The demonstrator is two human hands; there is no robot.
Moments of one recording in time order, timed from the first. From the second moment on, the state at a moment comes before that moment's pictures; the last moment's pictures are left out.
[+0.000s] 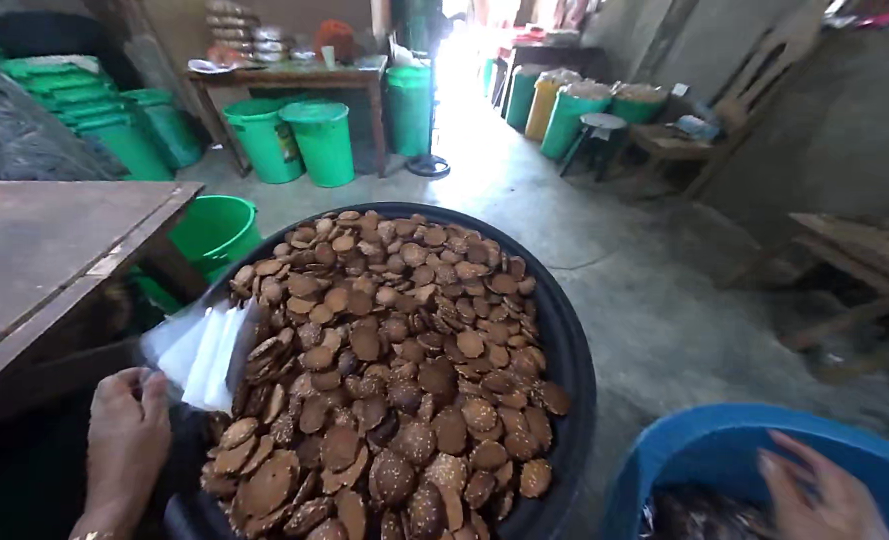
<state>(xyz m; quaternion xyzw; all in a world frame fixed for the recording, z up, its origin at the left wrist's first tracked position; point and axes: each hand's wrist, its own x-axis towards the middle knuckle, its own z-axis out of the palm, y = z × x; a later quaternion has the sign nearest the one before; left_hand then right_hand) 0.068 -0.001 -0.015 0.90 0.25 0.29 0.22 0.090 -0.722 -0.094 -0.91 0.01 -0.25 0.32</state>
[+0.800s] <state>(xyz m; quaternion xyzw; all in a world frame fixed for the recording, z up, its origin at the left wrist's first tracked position) 0.175 -0.111 0.051 0.82 0.02 0.38 0.43 0.231 -0.442 0.025 -0.98 -0.03 0.17 0.06</state>
